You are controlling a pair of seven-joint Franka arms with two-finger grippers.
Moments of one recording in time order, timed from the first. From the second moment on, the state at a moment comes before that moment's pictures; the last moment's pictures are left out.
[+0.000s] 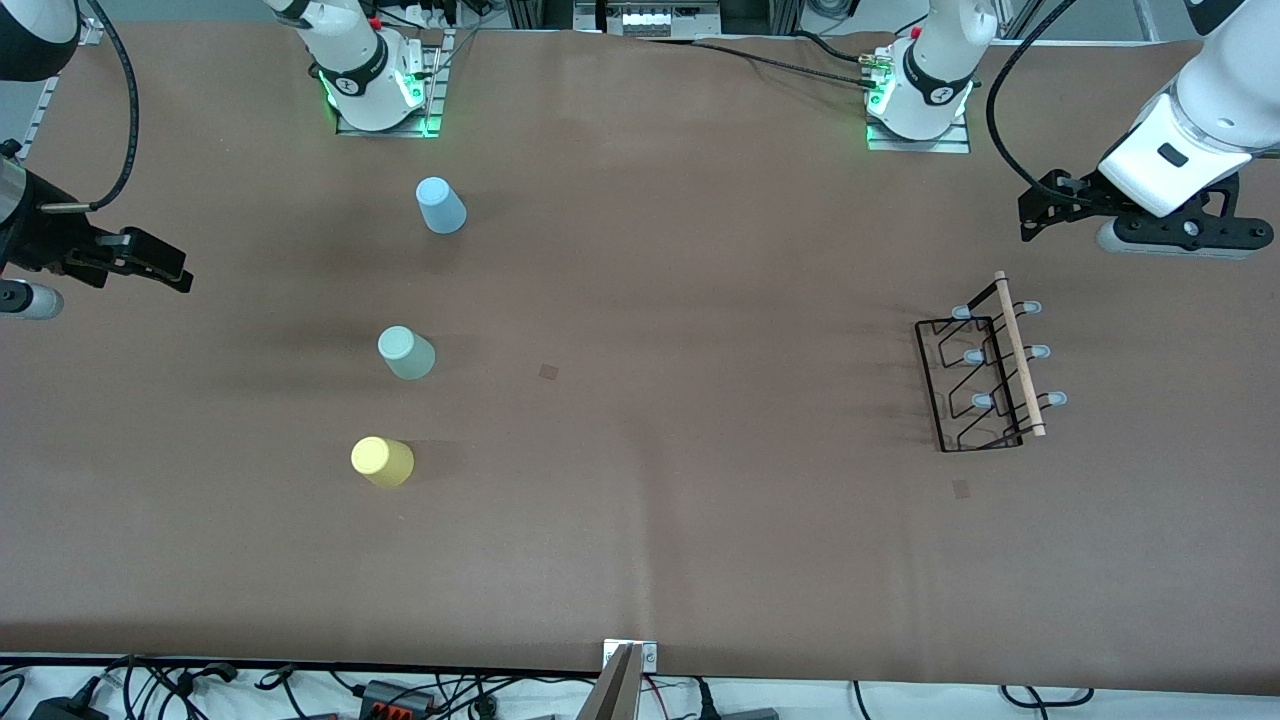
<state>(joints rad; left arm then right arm) -0.05 -0.11 -0.06 -1.80 0.02 1.65 -0.05 -0.03 0.11 0.05 -1.51 0.00 1.60 0.07</state>
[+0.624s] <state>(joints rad) -0.05 -0.11 -0.06 -1.80 0.02 1.65 -0.05 -0.03 0.14 0.05 -1.51 0.03 1.60 0.07</state>
